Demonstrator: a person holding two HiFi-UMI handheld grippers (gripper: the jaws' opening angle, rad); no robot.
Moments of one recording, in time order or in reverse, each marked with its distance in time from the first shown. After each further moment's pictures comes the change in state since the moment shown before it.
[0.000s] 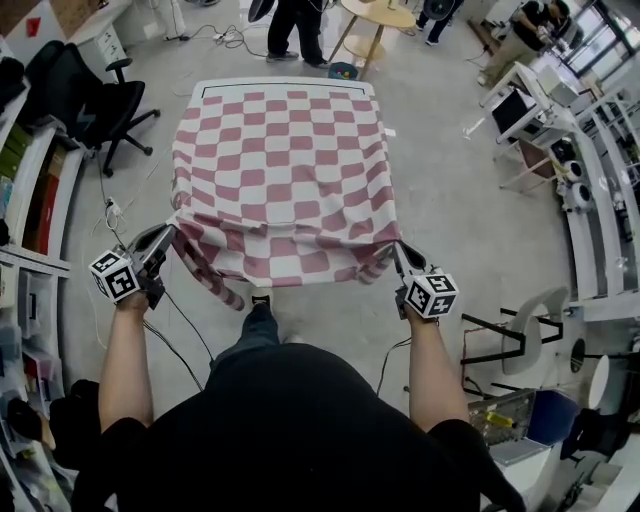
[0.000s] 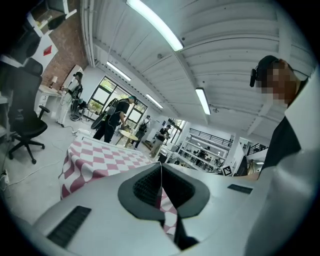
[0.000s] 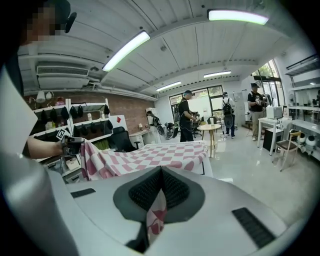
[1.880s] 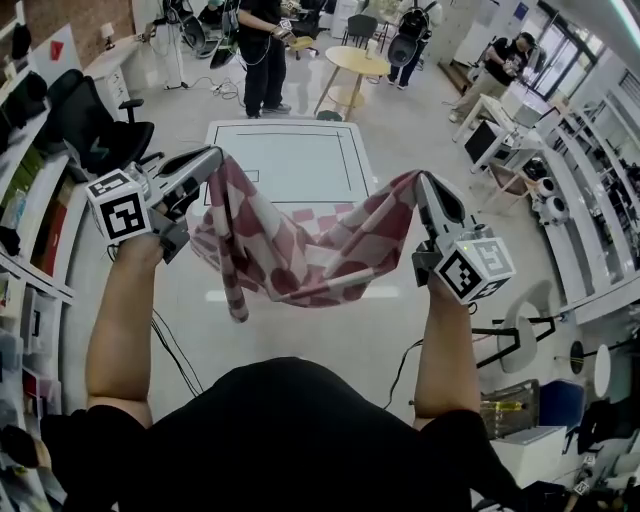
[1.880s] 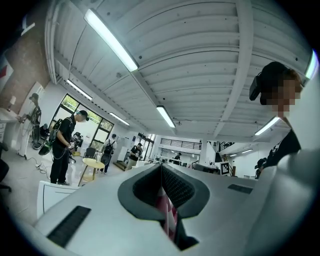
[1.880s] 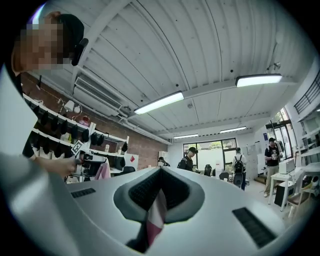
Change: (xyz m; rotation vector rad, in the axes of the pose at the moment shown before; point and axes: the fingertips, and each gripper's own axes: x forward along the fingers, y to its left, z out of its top) left arm -0.010 -0.211 0.267 0.234 -0.138 -0.337; right arm -0.143 0.216 0.345 -0.233 -0.522 0.050
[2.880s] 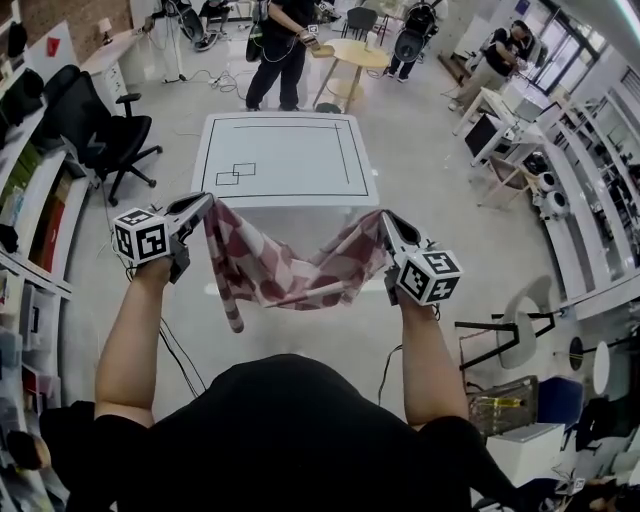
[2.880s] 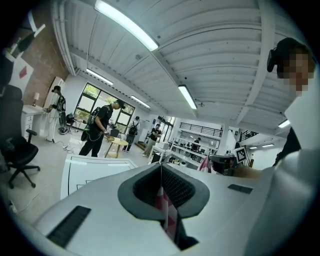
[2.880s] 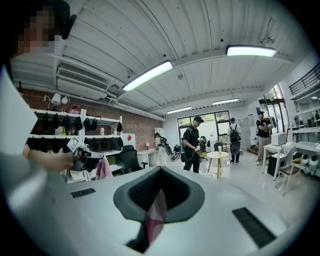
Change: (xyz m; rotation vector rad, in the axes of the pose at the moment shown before) left arm -0.027 0.089 -0.151 -0.084 0.199 0.227; right arm -0.003 -0.016 -0.164 0.127 0.285 -0.046
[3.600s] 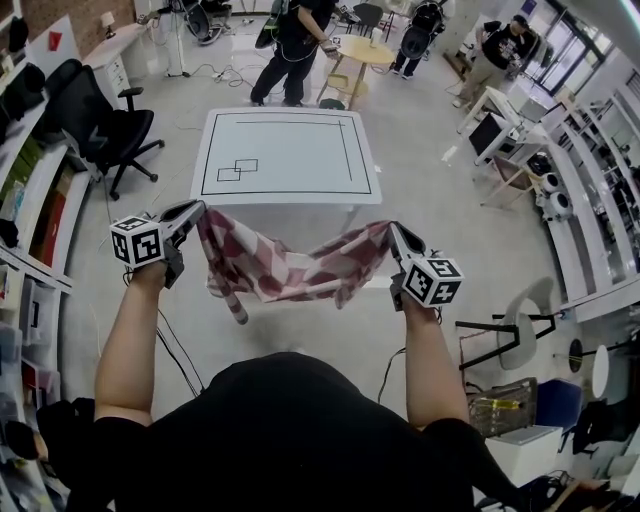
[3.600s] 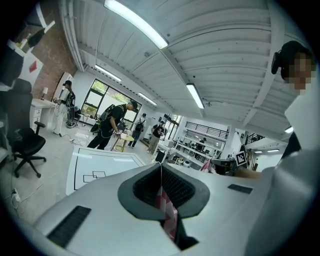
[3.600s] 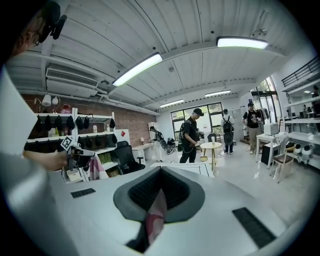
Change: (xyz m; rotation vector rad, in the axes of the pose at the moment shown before) left arm -0.012 0.030 -0.032 -0.065 0.026 0.055; right arm -0.002 -0.038 -0.051 0.074 0.073 -0.057
